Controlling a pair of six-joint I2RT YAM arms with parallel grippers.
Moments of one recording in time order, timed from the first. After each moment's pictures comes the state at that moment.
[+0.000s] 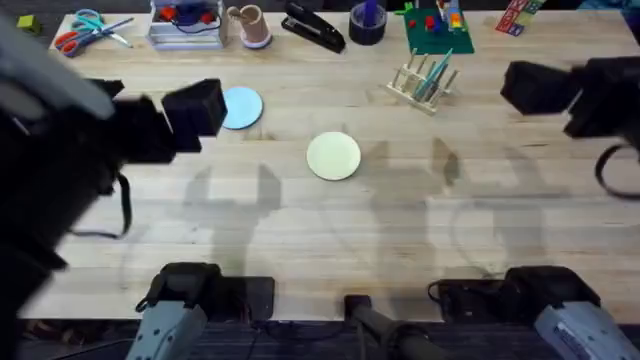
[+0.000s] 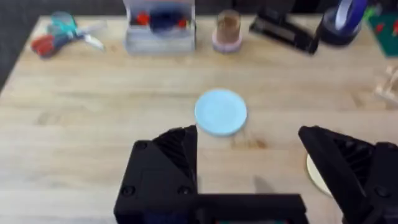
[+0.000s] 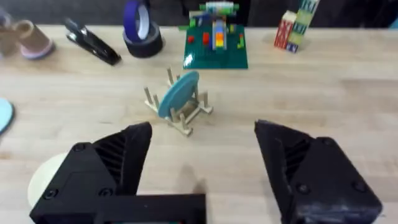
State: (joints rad) left arm 0.00 0.52 0.87 -0.77 -0.04 -0.01; right arm 0.00 0.63 0.80 -0.58 -0.03 0.00
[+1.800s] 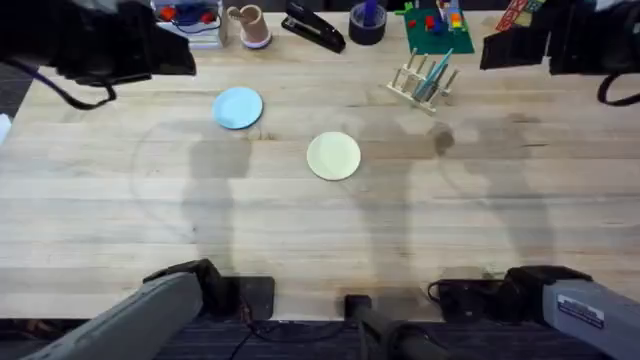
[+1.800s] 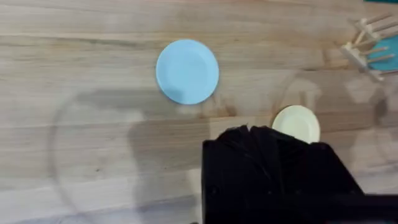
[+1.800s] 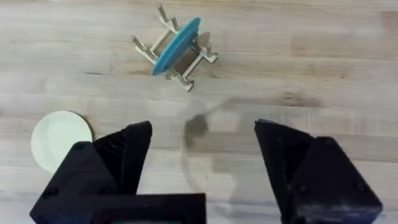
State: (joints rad) left arm 0.27 1.23 1.31 -1.09 0.38 0.10; right arm 0.01 1.19 1.26 -0.96 -0.03 0.00
